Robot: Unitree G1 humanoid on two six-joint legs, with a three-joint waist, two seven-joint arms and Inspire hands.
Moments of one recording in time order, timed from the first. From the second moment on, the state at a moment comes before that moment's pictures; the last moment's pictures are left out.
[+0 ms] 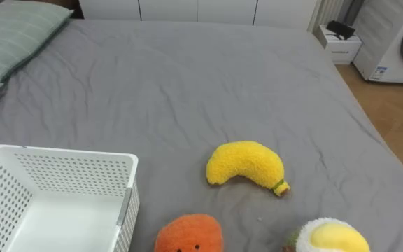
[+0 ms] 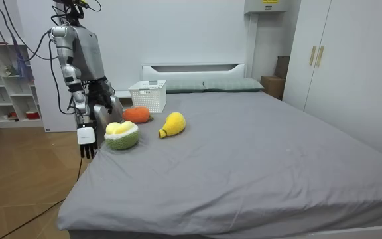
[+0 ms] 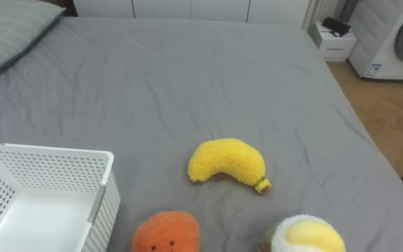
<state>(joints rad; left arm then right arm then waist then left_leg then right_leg) 0.23 0.14 0.14 1.10 0.31 0.26 0.15 0.10 -0.20 0.05 1.29 -0.16 0.20 -0.07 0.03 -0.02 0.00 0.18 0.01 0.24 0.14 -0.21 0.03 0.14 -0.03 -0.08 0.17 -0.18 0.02</state>
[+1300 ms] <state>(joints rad) 0.26 0.16 0.34 1.06 0.27 0.21 0.21 0.15 -0.28 -0.42 1.24 0.39 0.22 -0.19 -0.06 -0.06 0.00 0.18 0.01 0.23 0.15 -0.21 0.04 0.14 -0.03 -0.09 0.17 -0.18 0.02</state>
